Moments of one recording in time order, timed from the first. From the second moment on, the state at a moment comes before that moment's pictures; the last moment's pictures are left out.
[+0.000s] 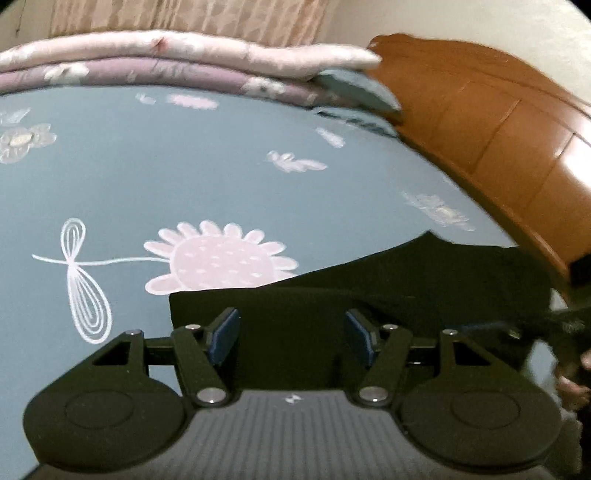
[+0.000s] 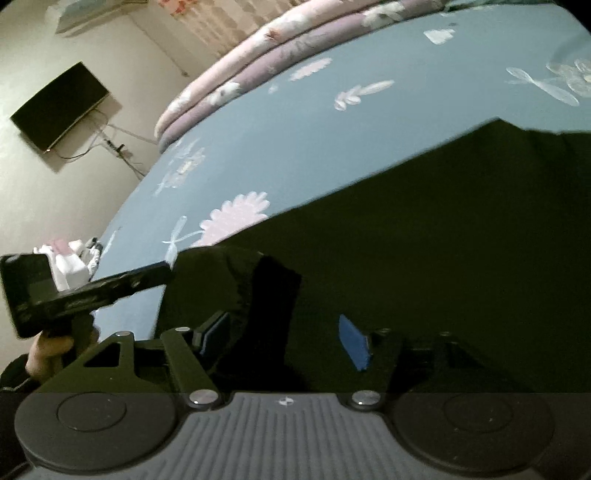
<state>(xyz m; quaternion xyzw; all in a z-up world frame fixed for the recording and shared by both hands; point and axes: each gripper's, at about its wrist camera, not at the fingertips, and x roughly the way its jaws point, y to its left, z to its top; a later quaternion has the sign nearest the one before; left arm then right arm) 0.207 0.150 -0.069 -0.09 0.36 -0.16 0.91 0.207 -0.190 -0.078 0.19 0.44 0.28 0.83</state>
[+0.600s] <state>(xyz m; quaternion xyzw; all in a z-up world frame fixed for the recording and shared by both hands) 0.228 0.072 -0.085 -0.05 0.39 -0.22 0.90 0.197 -0.209 -0.097 0.21 0.42 0.28 0.84</state>
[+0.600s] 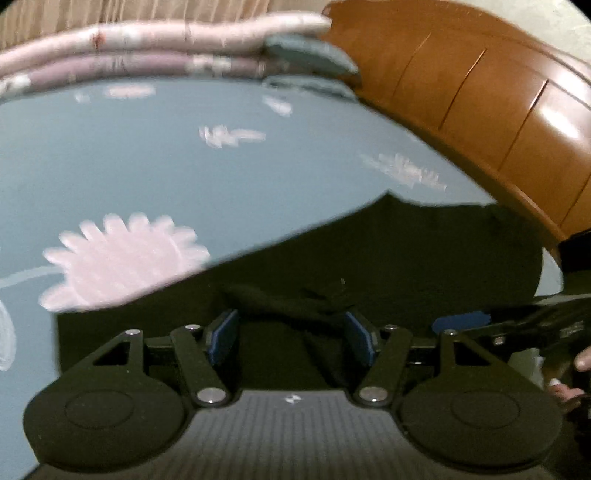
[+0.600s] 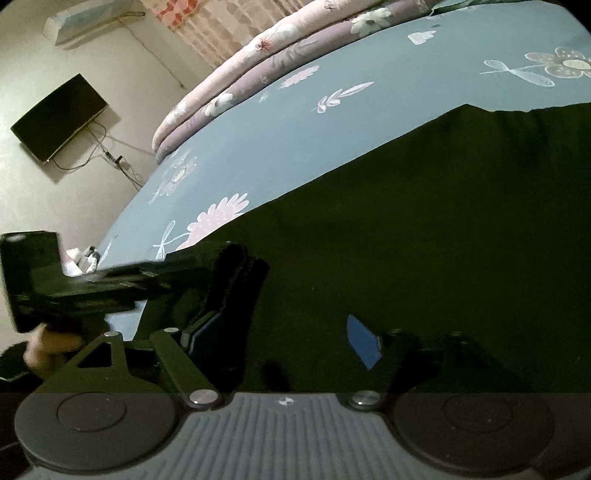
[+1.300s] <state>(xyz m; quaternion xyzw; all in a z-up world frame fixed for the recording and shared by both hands) 0.100 0.115 -0.079 -0.10 0.43 -0.16 0.88 0.186 -0.203 -0.095 0.21 0.41 0.28 0.84</state>
